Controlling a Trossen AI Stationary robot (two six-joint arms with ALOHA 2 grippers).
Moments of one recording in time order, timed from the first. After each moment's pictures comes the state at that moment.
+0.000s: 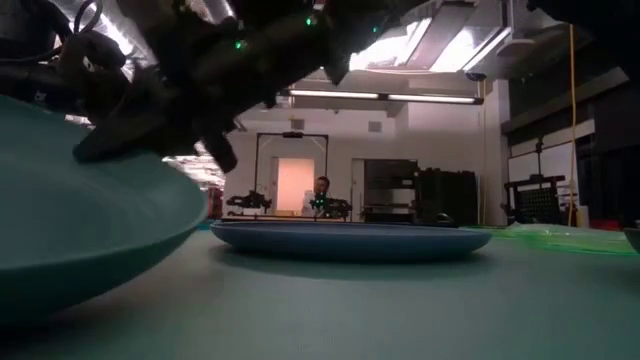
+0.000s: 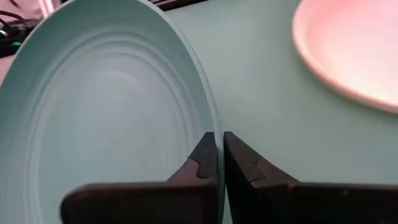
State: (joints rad) left arm 0.25 0.06 0.01 0.01 -0.01 -0.20; right arm 0.19 2.35 1.82 -0.05 -0.10 0.31
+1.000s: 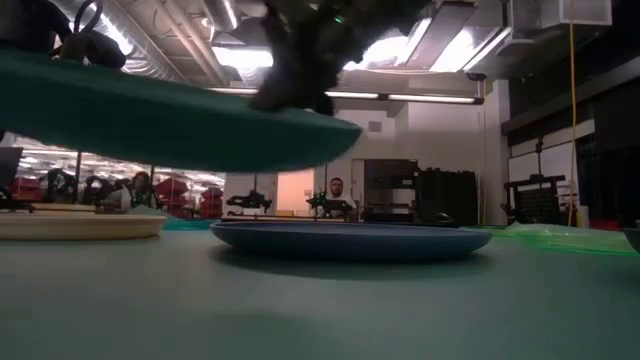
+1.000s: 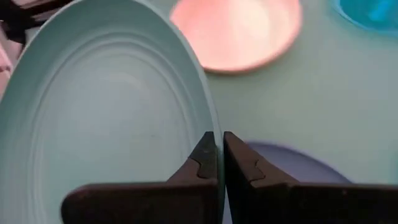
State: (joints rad) left arm 0.25 0.06 0.01 0.01 -0.01 -0.20; right arm 0.05 1.94 1.49 -0.28 -0.04 0.27
